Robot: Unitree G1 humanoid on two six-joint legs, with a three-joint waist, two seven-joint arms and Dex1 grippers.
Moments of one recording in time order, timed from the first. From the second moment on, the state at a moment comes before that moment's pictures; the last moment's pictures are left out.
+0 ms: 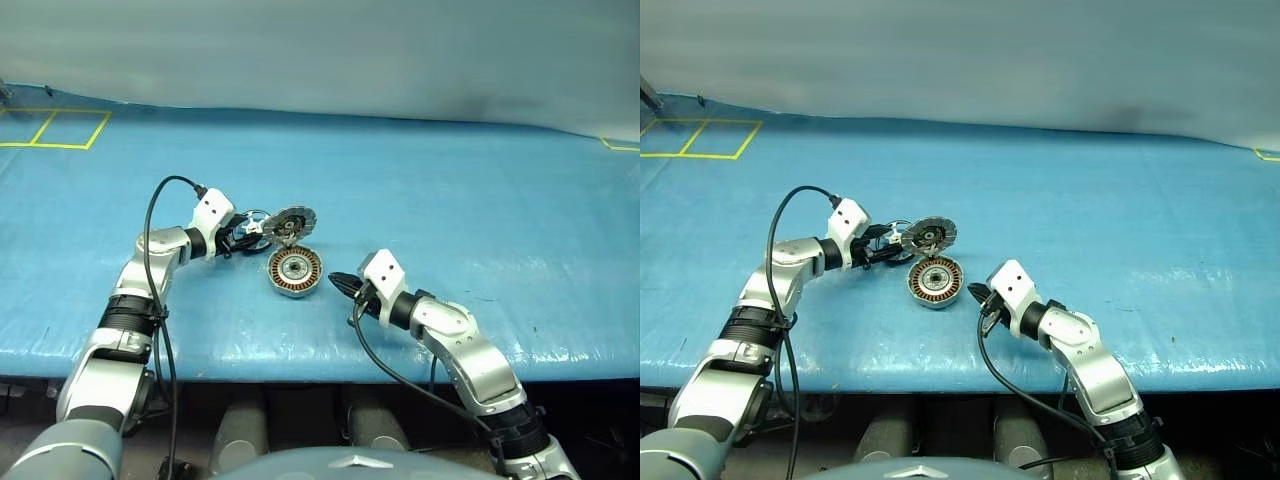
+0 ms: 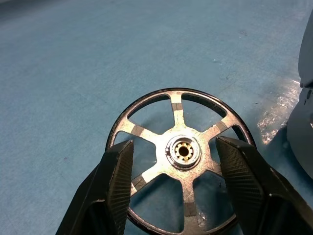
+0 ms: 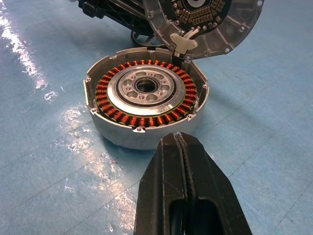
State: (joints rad) left arm -0.60 0.50 -0.10 0.55 -0.09 0.18 -0.86; right arm -0.07 -0.36 0.25 -0.30 0.14 0.42 0.60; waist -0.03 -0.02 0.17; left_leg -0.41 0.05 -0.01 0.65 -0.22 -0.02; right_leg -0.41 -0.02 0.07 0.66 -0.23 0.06
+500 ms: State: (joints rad) left arm -0.60 0.51 -0.13 0.55 -0.05 0.17 -0.88; right arm -0.06 -0.36 0.25 -0.30 0.14 0.42 0.58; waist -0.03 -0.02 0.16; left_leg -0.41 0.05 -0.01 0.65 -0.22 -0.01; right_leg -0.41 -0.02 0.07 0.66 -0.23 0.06
